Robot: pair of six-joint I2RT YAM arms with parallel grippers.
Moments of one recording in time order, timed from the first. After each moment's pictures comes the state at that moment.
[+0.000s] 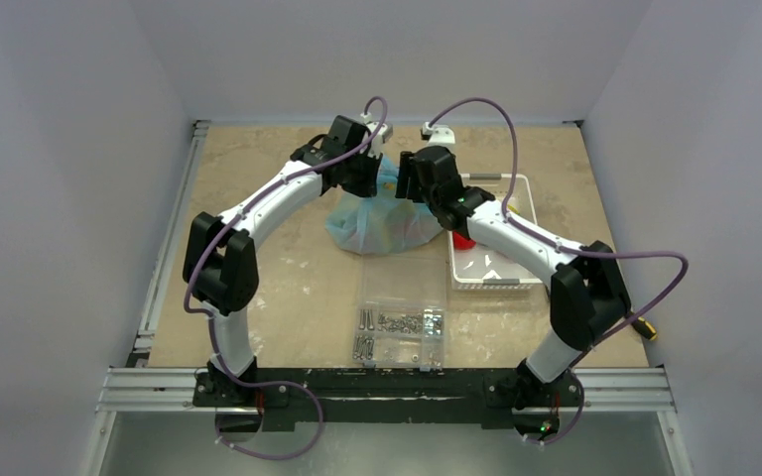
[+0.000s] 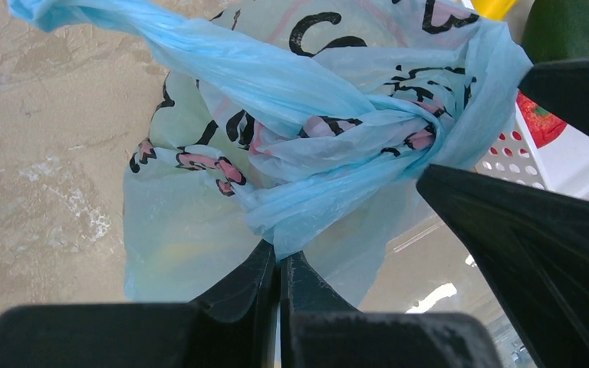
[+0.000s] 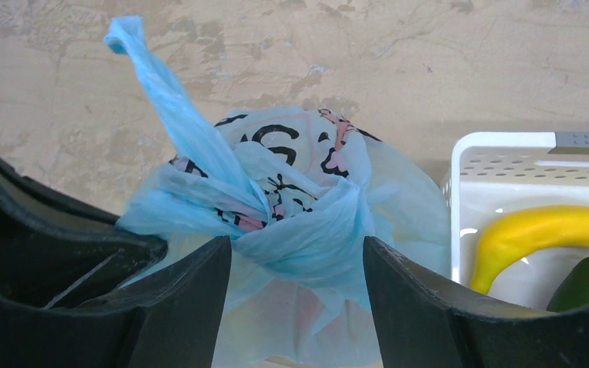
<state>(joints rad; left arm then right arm) -0.52 1.90 1.67 -0.58 0.15 -0.11 0.62 1.62 1.24 -0.13 0.38 0.42</state>
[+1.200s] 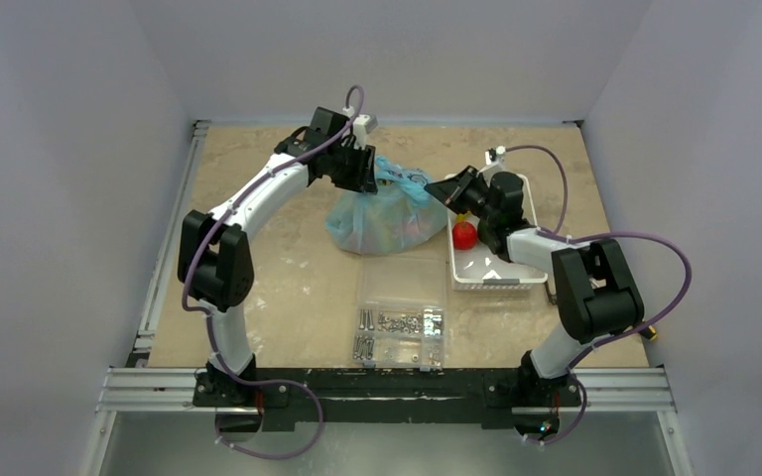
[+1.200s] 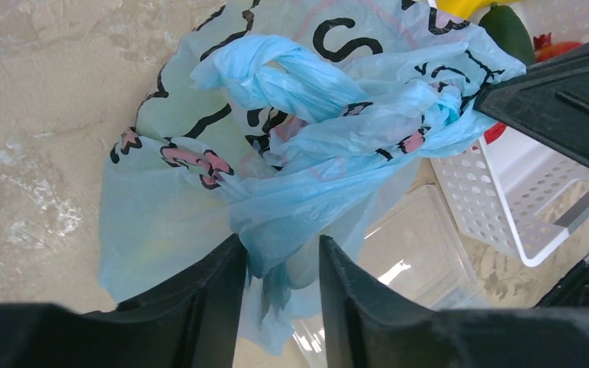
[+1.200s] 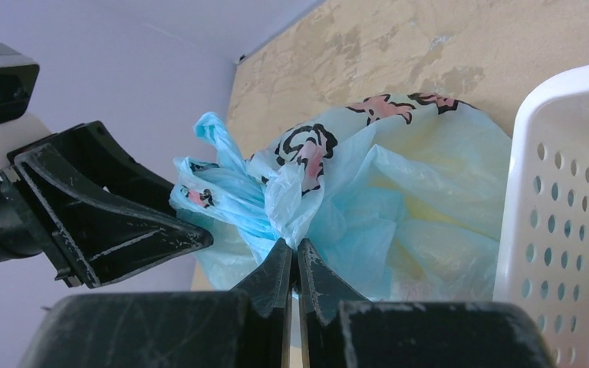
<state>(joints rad) -0.43 1.91 1.69 -0.61 0.32 -0.18 0.25 1.64 0.78 0.67 -0.37 0.93</state>
